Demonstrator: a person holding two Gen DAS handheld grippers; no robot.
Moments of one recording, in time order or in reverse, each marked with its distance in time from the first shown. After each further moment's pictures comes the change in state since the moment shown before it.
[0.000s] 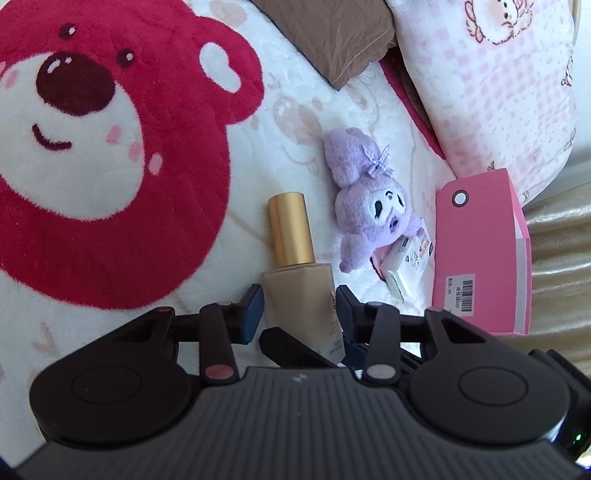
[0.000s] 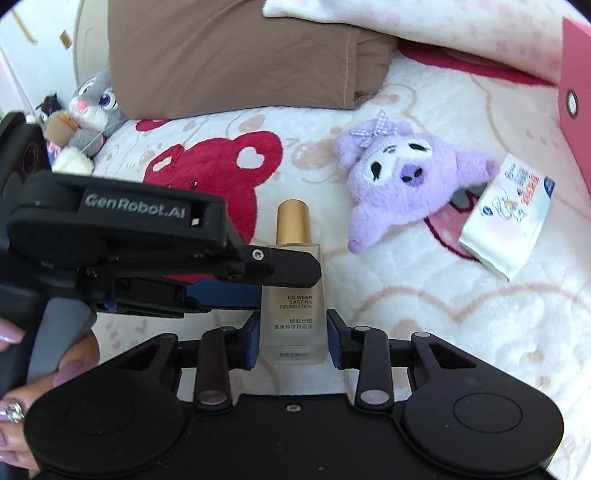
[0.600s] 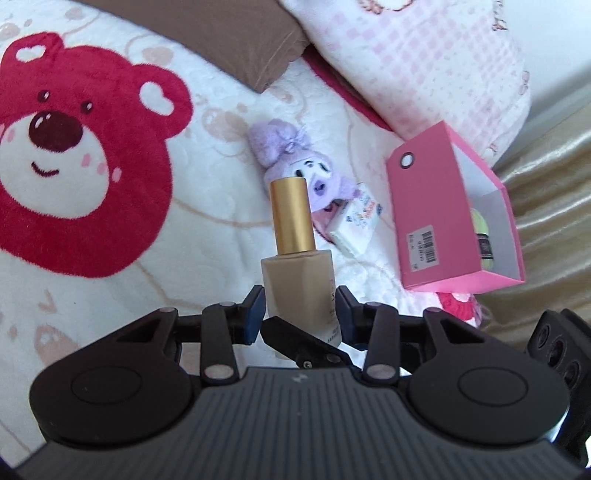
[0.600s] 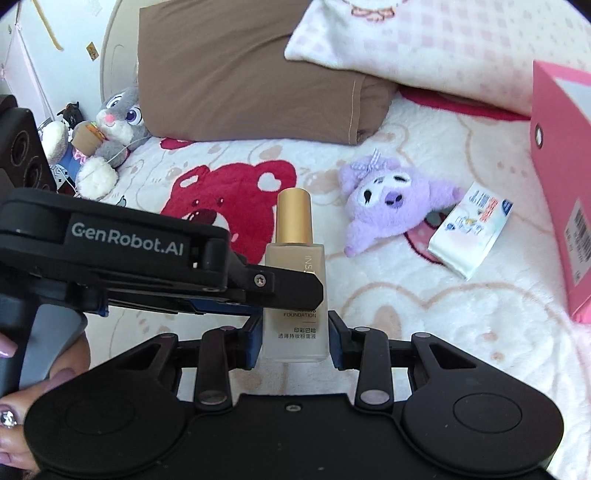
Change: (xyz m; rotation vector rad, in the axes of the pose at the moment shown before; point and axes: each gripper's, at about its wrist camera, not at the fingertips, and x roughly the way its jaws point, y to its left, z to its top) left arm -0.046 -0.058 -0.040 0.218 -0.063 0.011; right arm -0.051 -0.004 -0.009 -0.091 -0.102 -0.007
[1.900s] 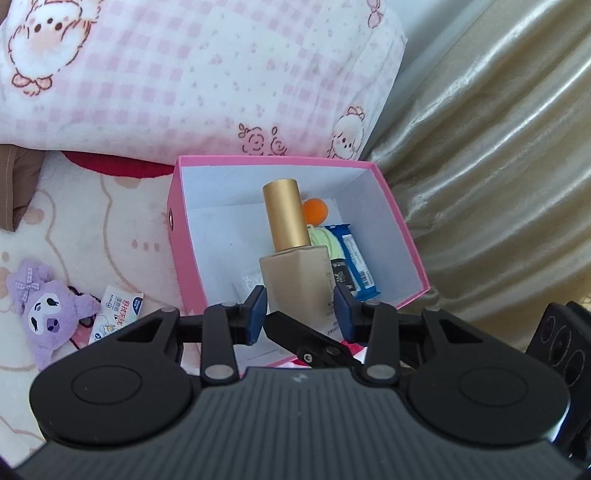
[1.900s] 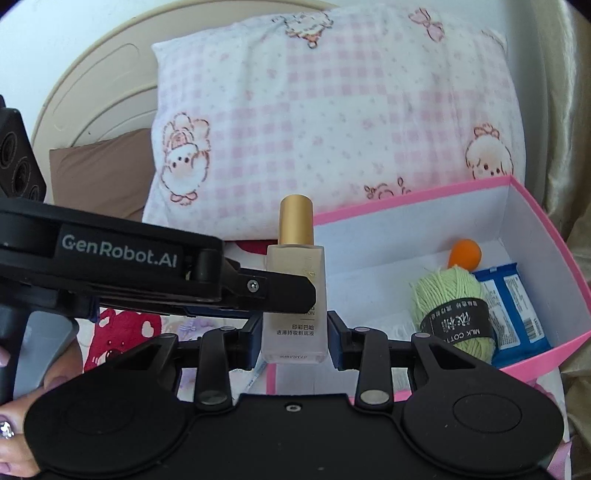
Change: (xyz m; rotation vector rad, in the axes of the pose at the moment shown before) left arm 0.088 -0.262 0.063 0.321 0.091 -0.045; right arm -0.152 -0.167 0.076 0.211 -0.207 -0.198
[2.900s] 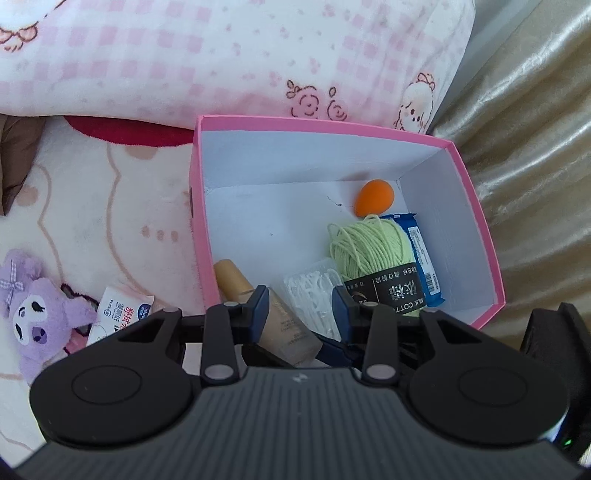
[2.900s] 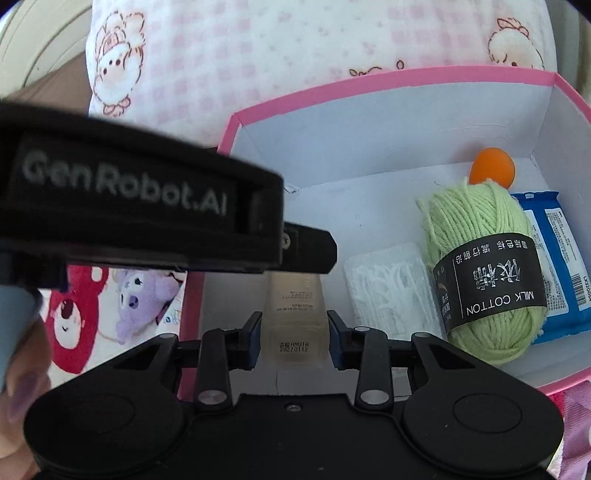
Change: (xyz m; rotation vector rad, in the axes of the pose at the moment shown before) left arm 0.068 0.021 0.013 -0.067 0.068 0.120; right arm 0.099 -0.020 -0.018 -0.017 0.285 -0.053
